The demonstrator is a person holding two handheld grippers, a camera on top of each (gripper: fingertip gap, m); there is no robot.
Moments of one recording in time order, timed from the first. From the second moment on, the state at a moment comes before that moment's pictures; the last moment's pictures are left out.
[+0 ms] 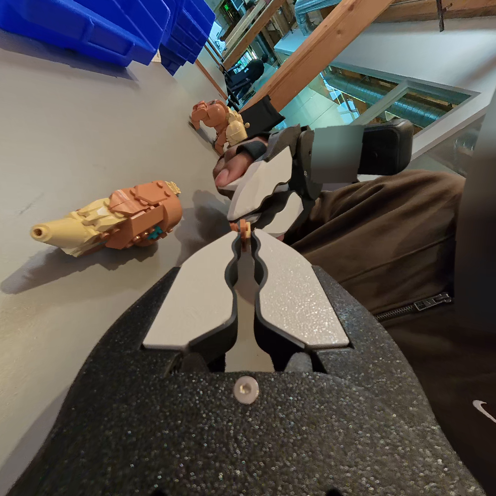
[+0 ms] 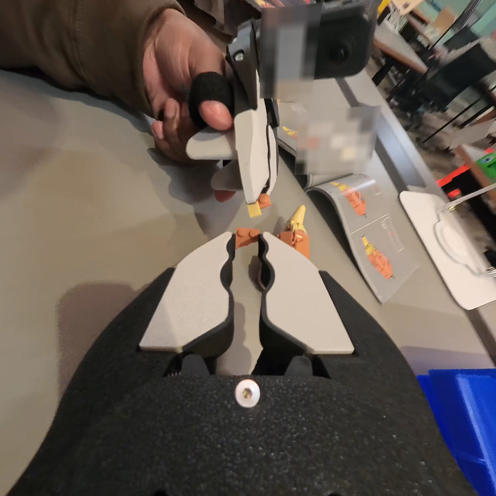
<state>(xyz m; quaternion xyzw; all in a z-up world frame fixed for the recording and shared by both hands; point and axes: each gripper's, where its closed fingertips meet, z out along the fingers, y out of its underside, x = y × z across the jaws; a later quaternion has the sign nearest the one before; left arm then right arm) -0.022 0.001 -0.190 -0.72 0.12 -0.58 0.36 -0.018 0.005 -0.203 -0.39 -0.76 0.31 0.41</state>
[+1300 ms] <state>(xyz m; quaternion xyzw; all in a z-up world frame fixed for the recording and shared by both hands) -0.014 -0.007 -0.190 -0.72 0.14 -0.59 0.35 -0.019 -0.002 -0.194 -0.32 -0.79 0.24 0.47</state>
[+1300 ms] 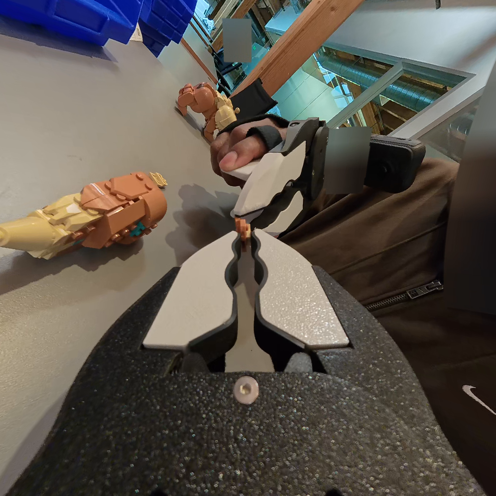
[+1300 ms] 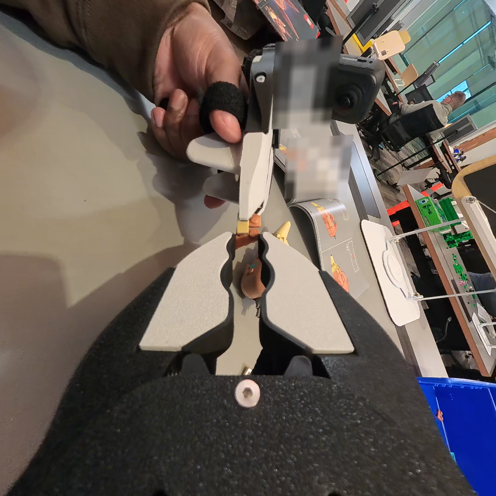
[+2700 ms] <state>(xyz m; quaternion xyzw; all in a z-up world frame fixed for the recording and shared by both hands) -0.010 0.000 -0.199 -0.74 0.12 -0.57 0.34 -0.018 -0.001 -0.202 -0.32 -0.79 0.24 0.47</state>
